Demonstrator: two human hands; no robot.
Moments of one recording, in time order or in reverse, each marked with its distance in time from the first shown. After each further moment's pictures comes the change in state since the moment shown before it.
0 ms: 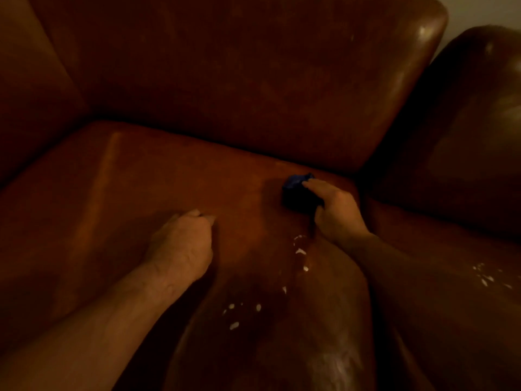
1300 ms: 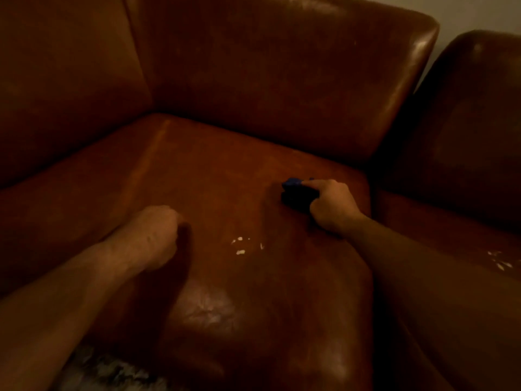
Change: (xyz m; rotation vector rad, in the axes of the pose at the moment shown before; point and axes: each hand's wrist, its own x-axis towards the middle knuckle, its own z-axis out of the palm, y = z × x) left_hand -0.118 -0.039 0.015 0.220 -0.038 -0.146; right_hand -0.091 -0.029 -0.004 0.149 -0.135 0.004
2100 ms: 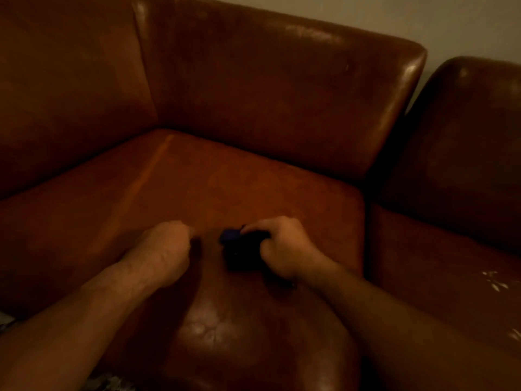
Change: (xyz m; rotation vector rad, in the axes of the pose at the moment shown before) left_hand -0.008 0.033 0.009 -0.118 0.062 -0.021; right_hand -0.050 -0.036 0.026 0.063 -0.259 -0.214
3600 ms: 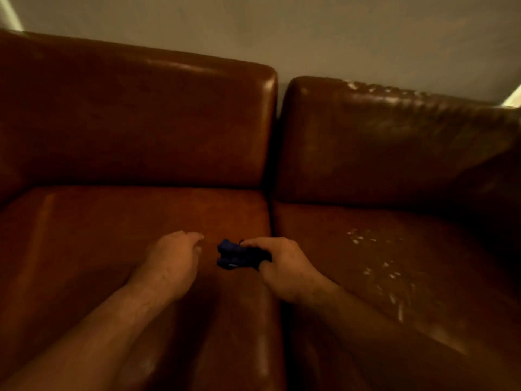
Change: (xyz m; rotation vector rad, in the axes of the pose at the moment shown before) left_hand -0.004 0.139 -0.103 -0.210 -0.015 0.378; right_hand -0.104 0.013 -0.110 0.196 0.280 0.253
